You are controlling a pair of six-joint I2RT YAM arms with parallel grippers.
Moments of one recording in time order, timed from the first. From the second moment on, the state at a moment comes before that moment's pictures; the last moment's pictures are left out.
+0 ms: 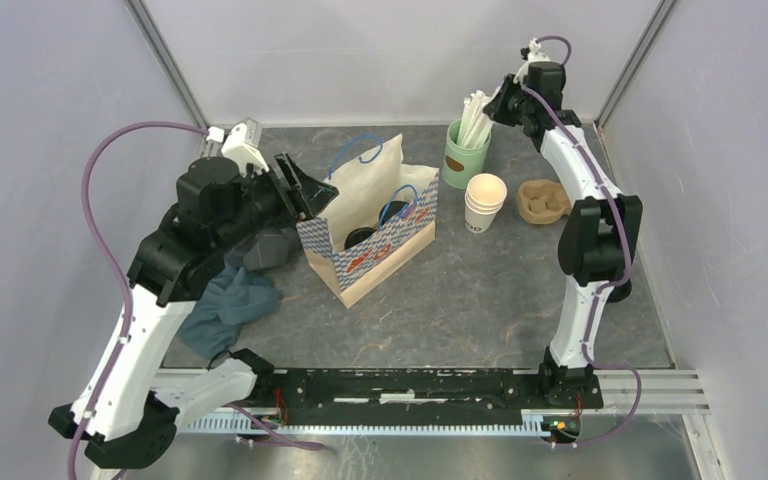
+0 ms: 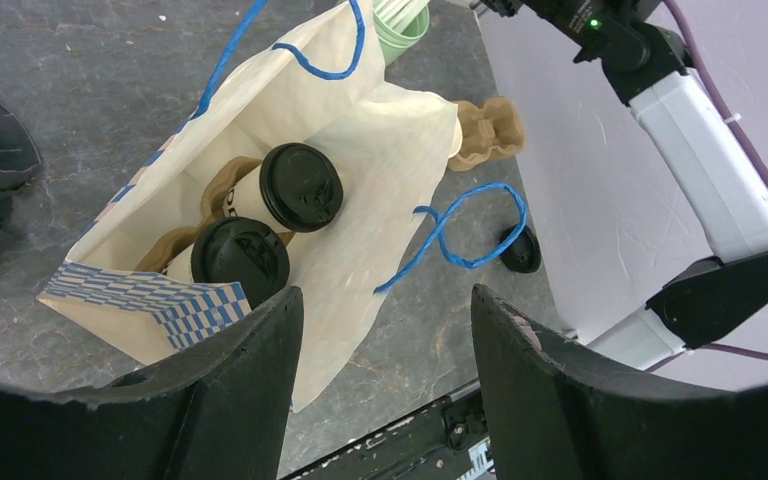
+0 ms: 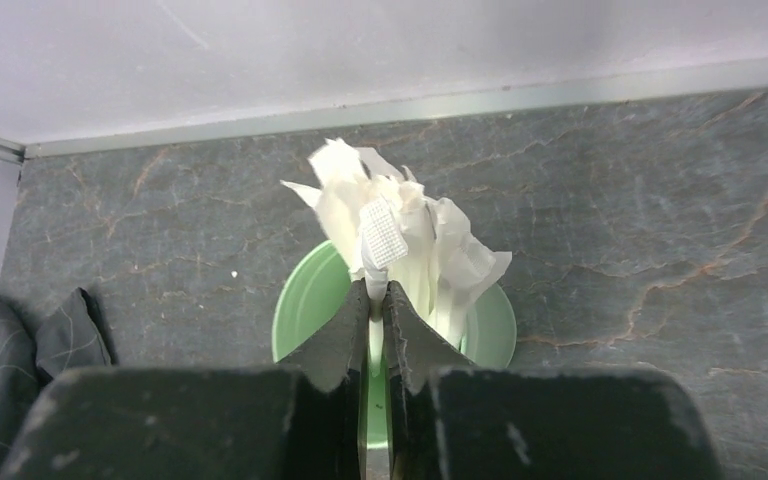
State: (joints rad) left arm -0.53 0.99 1.47 -0.81 0.03 -0.67; right arm 0.08 2.07 1.90 -0.27 -0.21 0.36
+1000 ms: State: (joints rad) left arm -0.53 0.76 1.49 -0.83 0.09 -0.67; right arm 0.44 1.16 1.48 0.02 -0.34 0.55
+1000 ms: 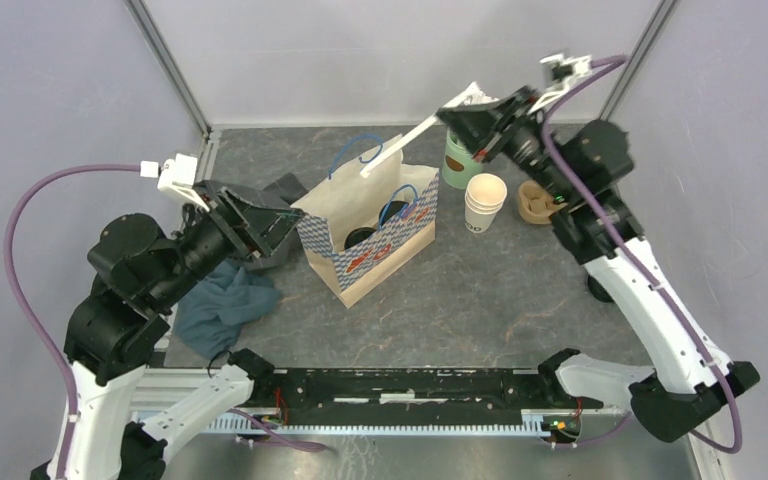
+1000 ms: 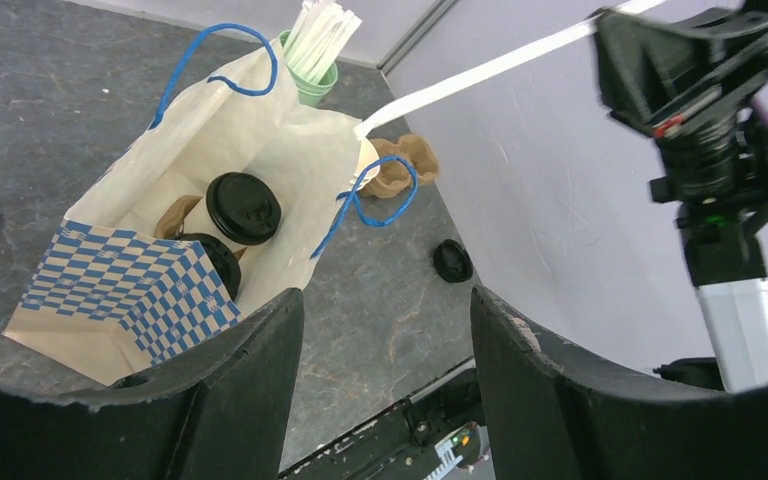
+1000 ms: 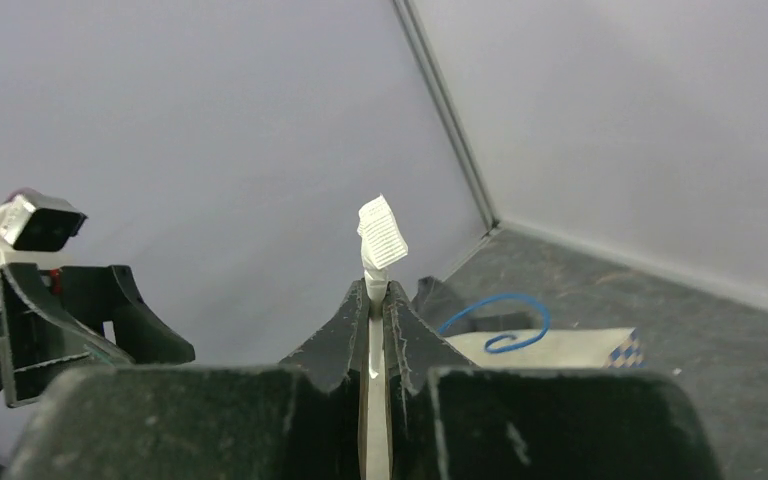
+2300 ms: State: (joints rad) left arm -0.53 0.74 1.44 -0.87 0.08 -0.68; right arm 0.47 1.52 1.75 -0.47 0.00 0.28
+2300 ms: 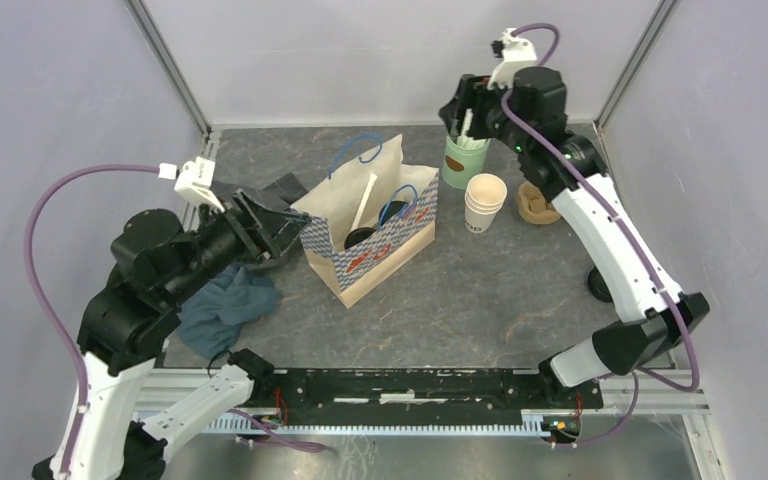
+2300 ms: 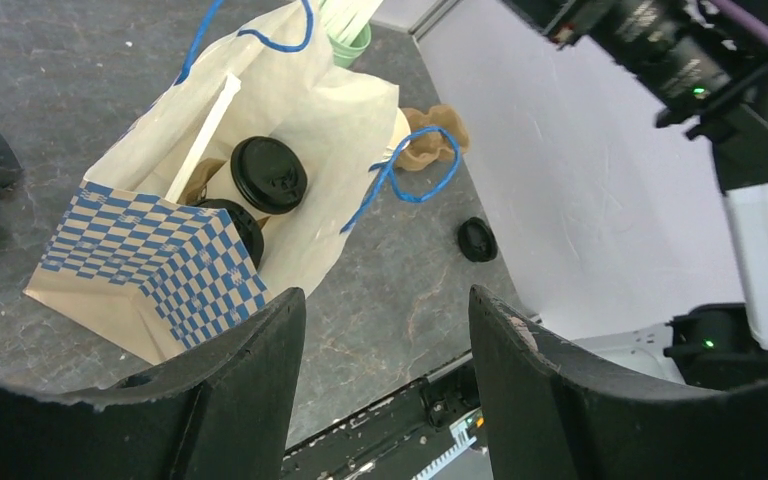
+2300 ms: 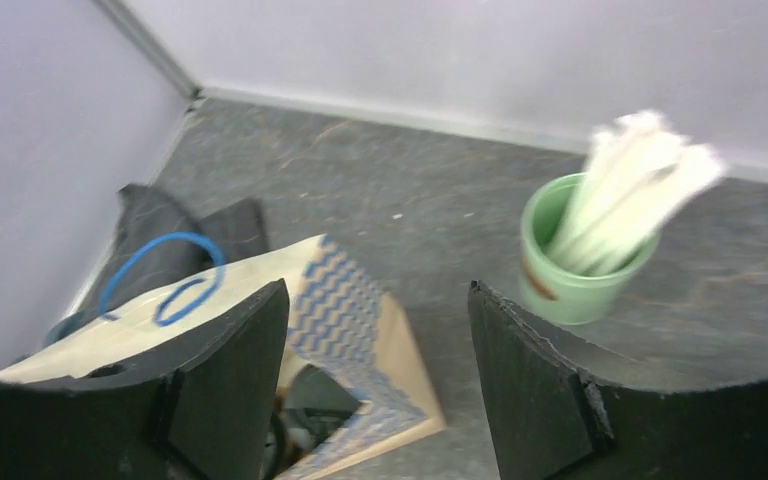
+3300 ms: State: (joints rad) left arm -0.53 0.91 1.45 -0.85 -0.01 -0.68; right arm 0.15 1.99 1.79 -0.24 -0.14 0.28
